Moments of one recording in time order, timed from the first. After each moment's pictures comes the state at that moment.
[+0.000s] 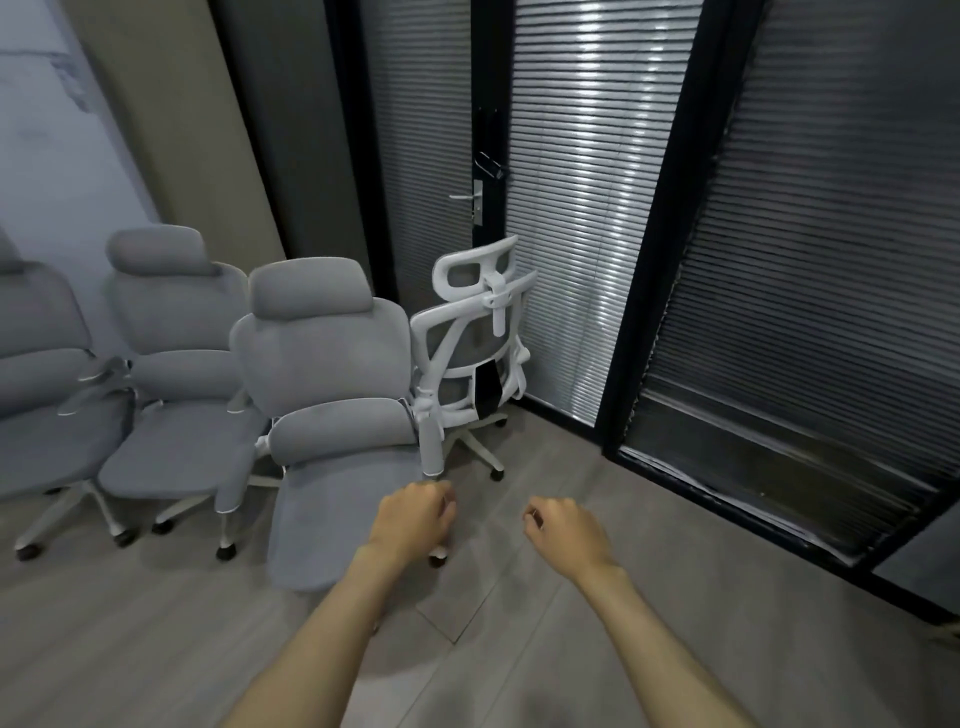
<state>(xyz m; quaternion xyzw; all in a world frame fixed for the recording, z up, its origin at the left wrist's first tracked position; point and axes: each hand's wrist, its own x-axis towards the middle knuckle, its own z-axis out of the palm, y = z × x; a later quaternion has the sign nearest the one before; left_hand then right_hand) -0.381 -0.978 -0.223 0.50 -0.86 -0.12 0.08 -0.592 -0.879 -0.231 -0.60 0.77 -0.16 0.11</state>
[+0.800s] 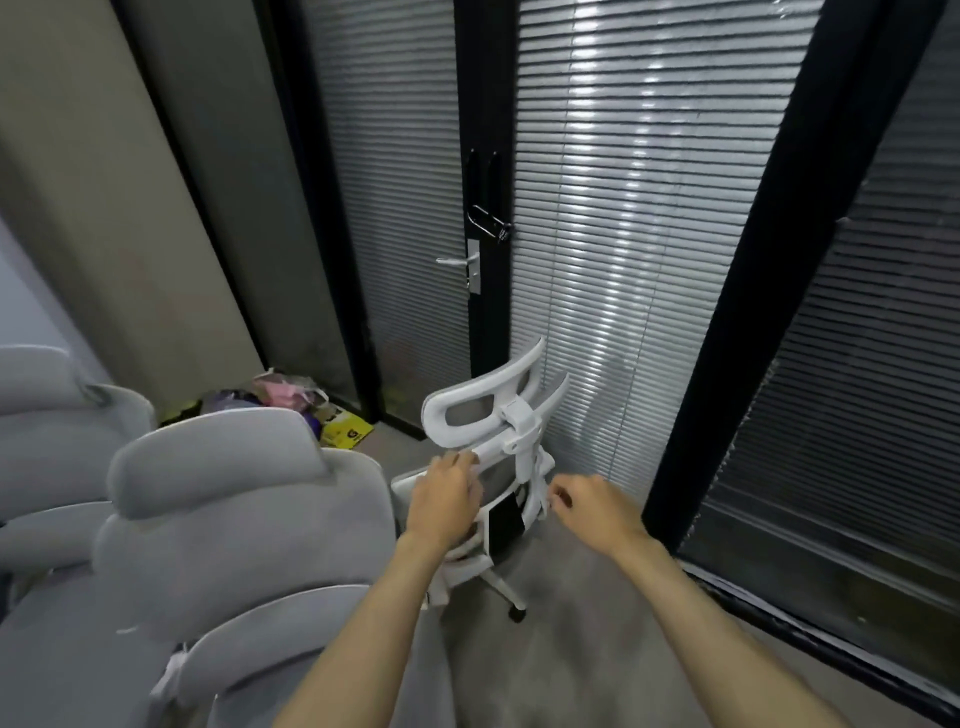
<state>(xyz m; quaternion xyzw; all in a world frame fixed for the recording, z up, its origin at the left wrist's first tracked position) -0.572 -1.507 -0.202 0.46 -0.86 -0.10 0.17 -0.772 -1.394 -0.187 -0.60 0.77 -0.17 0.11</state>
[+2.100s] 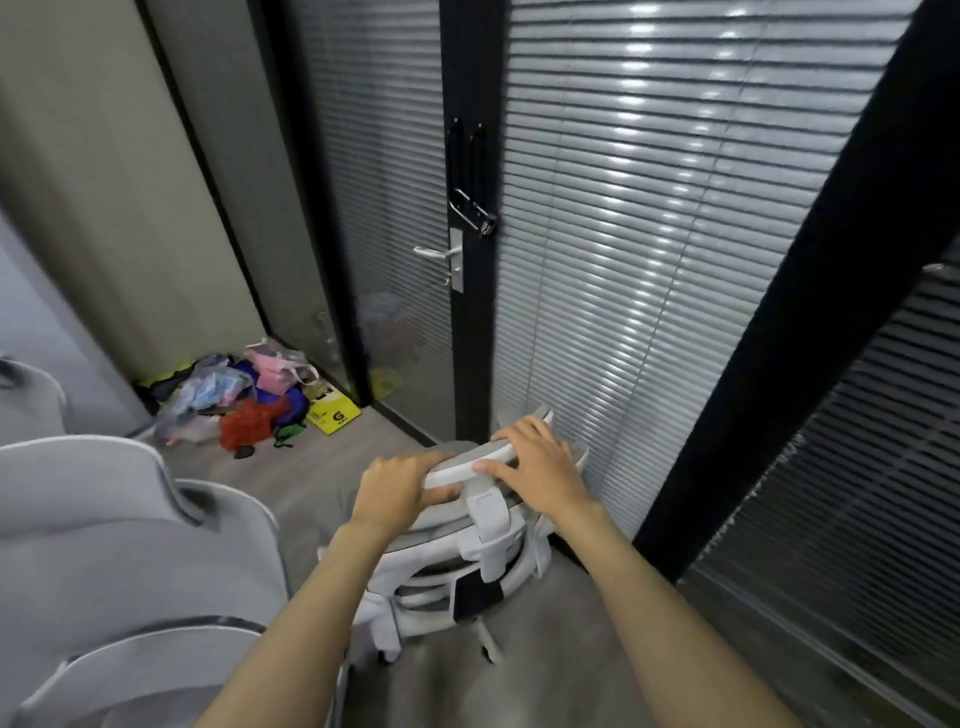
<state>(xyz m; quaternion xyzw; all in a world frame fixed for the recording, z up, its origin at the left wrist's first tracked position) -0.727 -1.634 -0.210 0.48 -0.86 -0.02 0.17 -0.959 -1.595 -0.205 -0.69 0.68 -0.22 0.10</state>
